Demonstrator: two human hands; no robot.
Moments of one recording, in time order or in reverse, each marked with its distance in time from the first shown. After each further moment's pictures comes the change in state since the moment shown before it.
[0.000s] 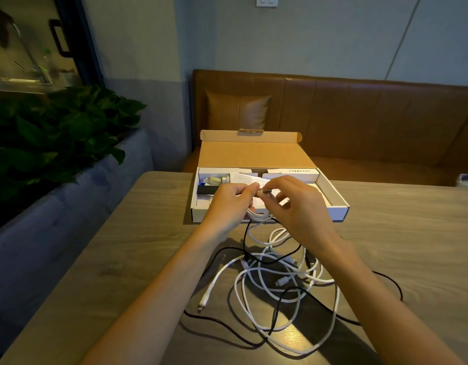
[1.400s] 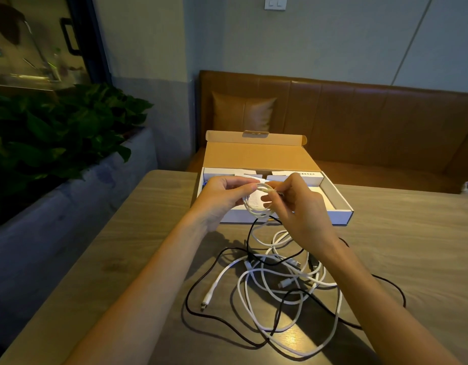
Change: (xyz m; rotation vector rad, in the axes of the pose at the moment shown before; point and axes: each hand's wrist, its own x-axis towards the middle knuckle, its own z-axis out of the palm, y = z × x) left_hand 0.008 0.001 -0.032 -0.210 -0.052 -0.024; right_hand -0.003 -0.009 -0.002 0.319 -0.043 0.168
